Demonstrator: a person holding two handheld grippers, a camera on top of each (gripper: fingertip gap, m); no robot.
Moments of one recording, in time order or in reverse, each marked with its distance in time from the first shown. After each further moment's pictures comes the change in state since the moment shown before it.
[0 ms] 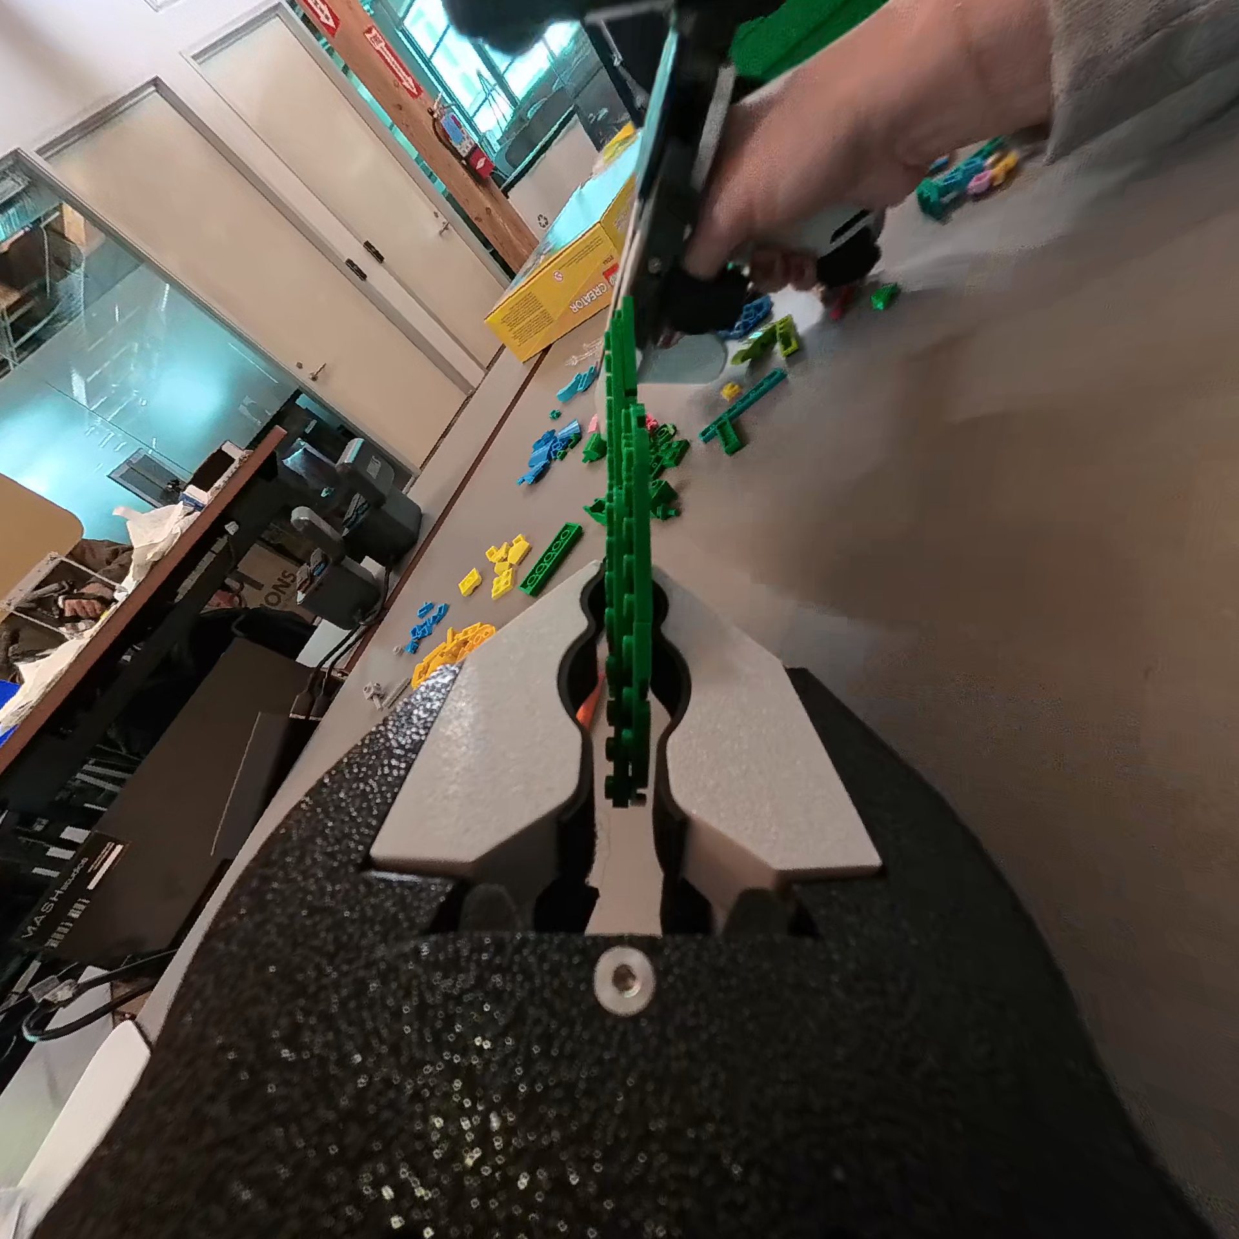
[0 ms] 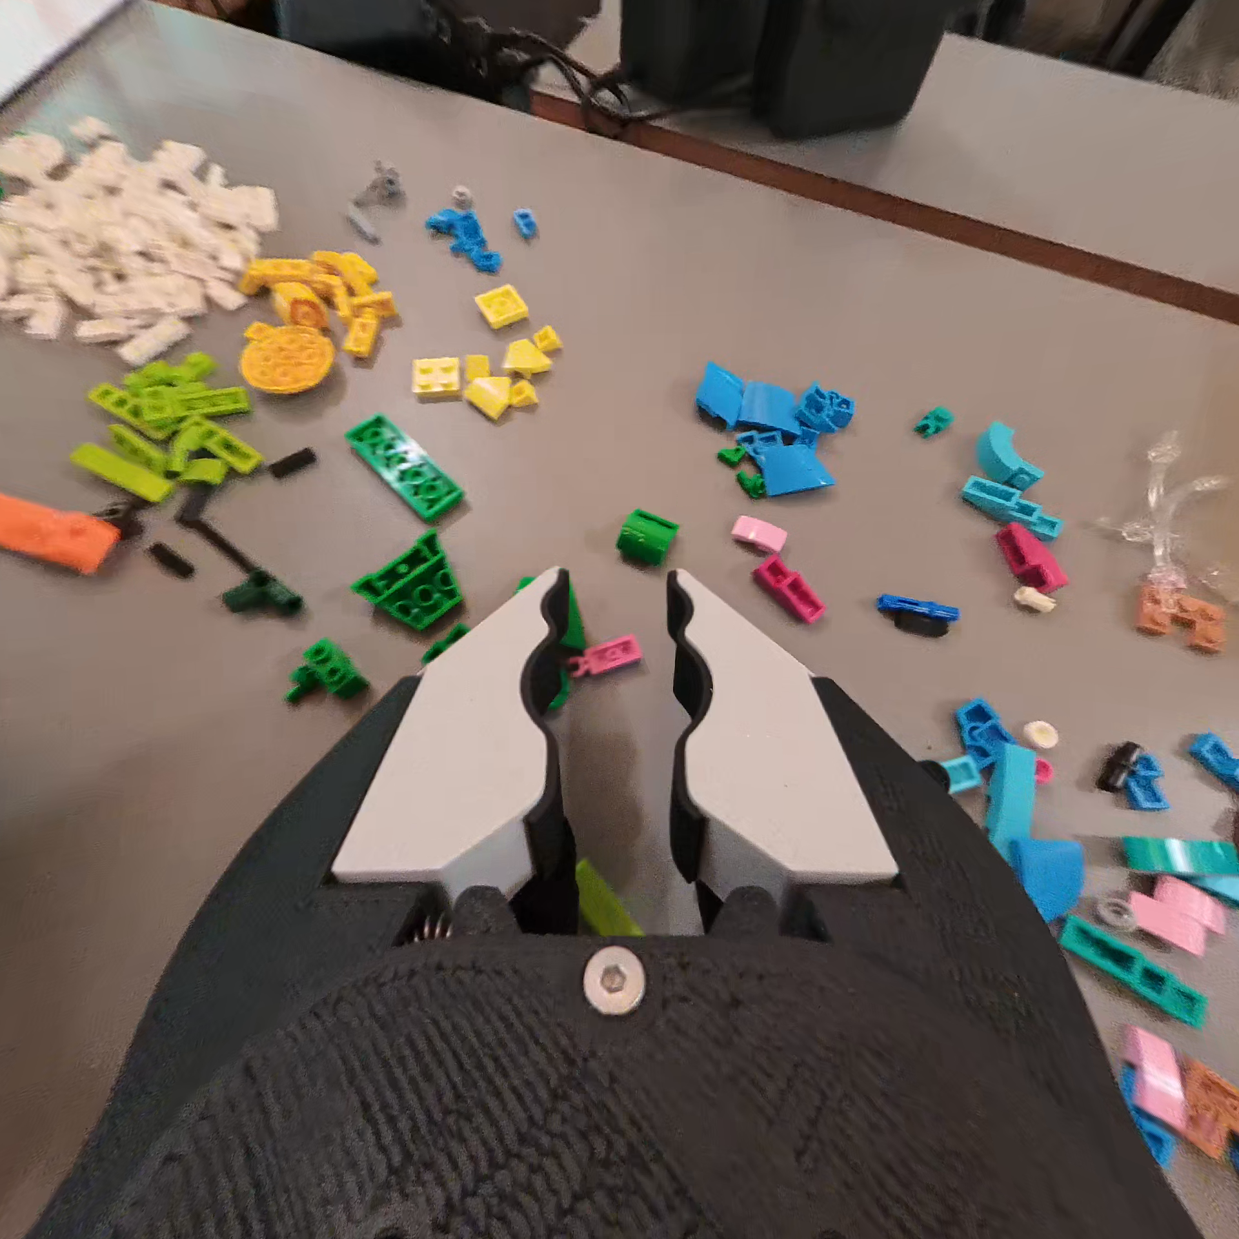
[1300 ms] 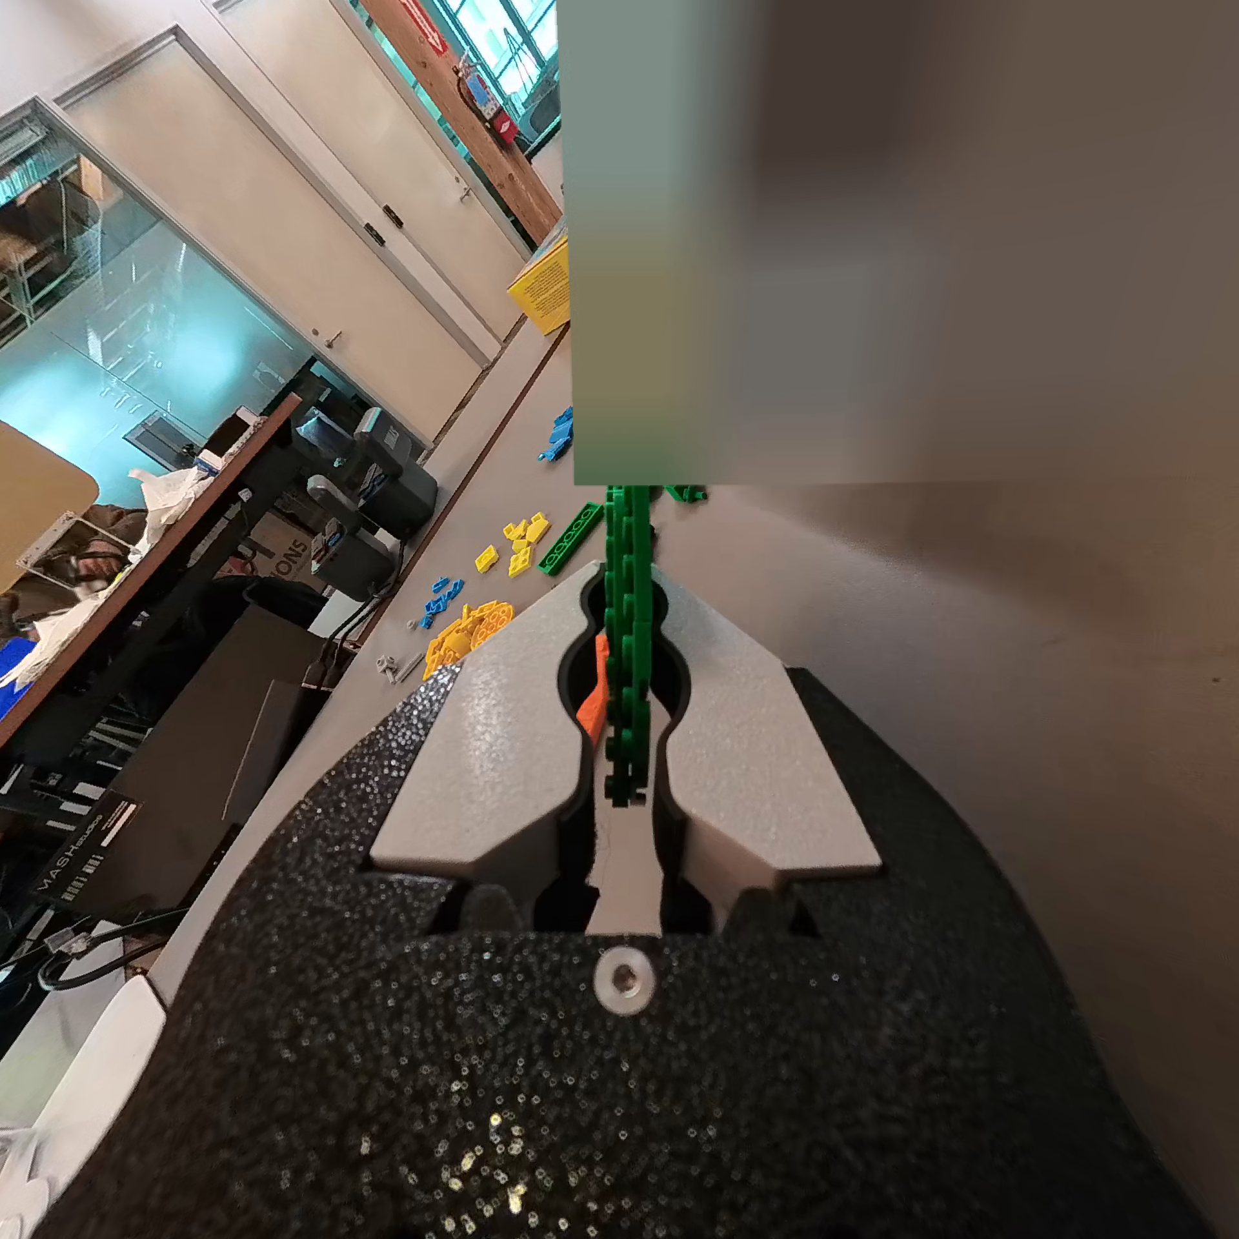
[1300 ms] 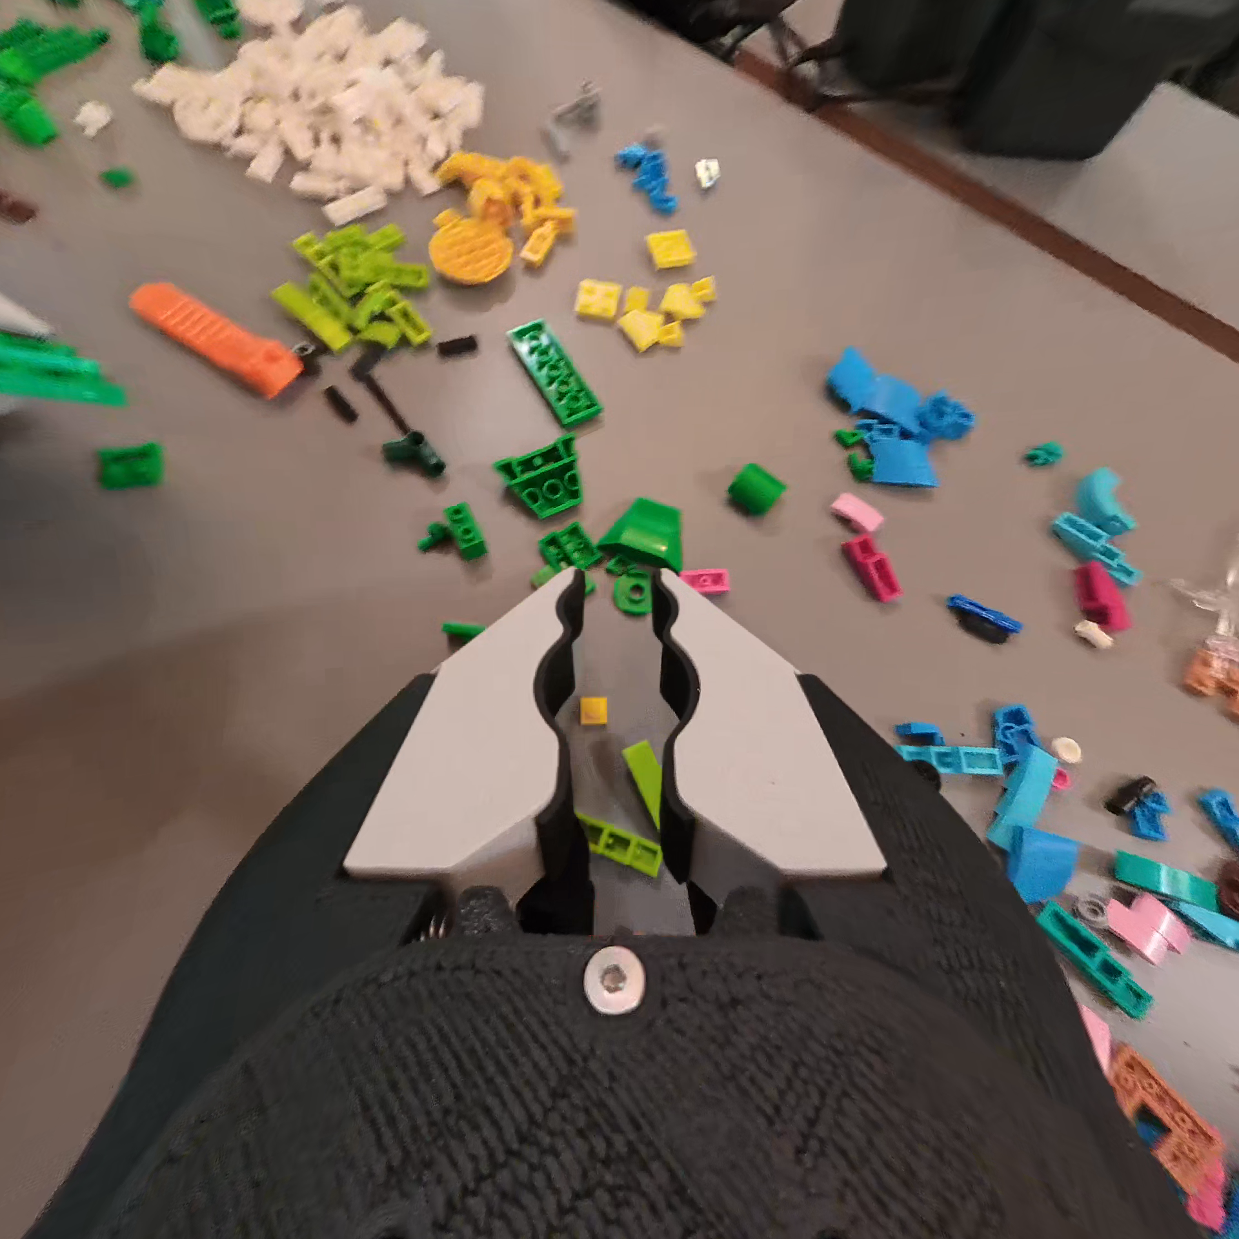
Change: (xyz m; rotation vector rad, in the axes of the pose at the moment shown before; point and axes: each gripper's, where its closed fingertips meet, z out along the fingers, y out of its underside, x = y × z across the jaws) left arm -0.009 0.007 0.001 -0.034 -0.034 -0.028; right arm -0.031 0.014 -0.033 -0.026 -0.177 -0.187
